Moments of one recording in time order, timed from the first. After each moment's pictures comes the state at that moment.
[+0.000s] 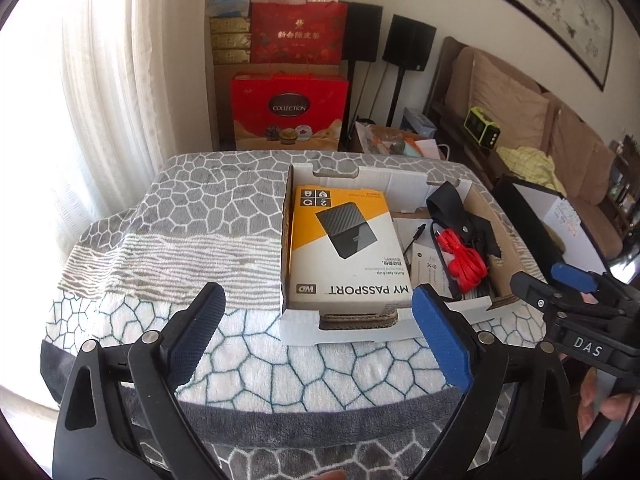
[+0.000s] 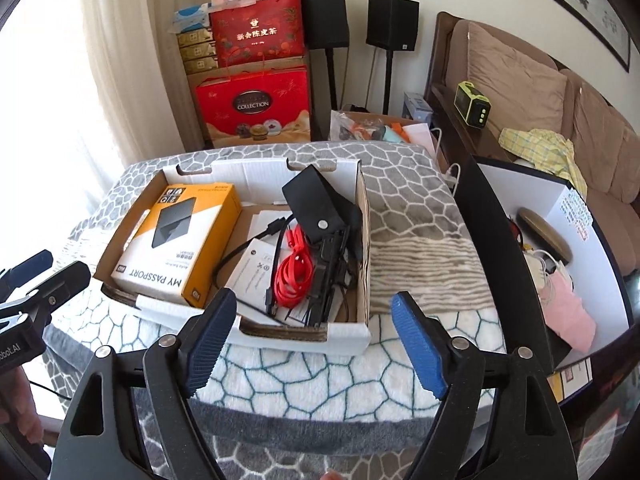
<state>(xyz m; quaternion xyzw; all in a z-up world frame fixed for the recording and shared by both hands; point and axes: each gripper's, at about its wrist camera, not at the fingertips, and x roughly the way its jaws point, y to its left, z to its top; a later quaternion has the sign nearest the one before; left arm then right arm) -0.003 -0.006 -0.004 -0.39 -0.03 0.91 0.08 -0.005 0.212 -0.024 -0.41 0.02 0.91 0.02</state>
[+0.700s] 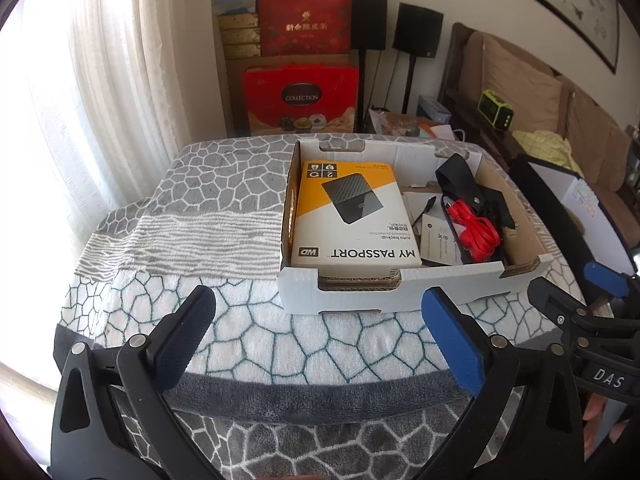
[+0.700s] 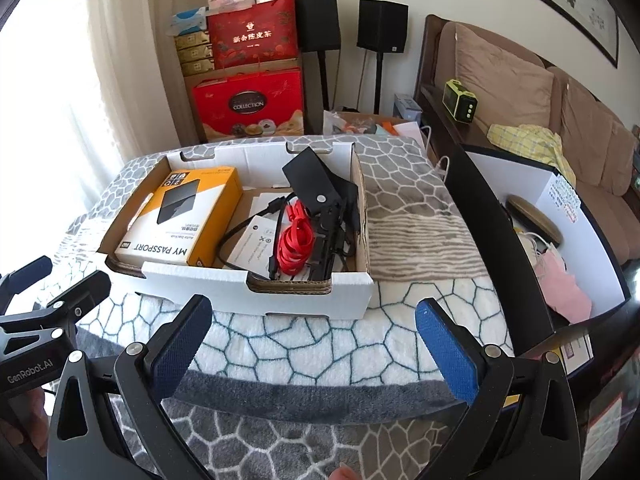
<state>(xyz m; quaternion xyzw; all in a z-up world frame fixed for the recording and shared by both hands) 0.017 0.007 -0.019 -0.40 0.00 0.92 0.05 0.024 0.204 -0.033 -0.39 0.02 0.92 0.03</state>
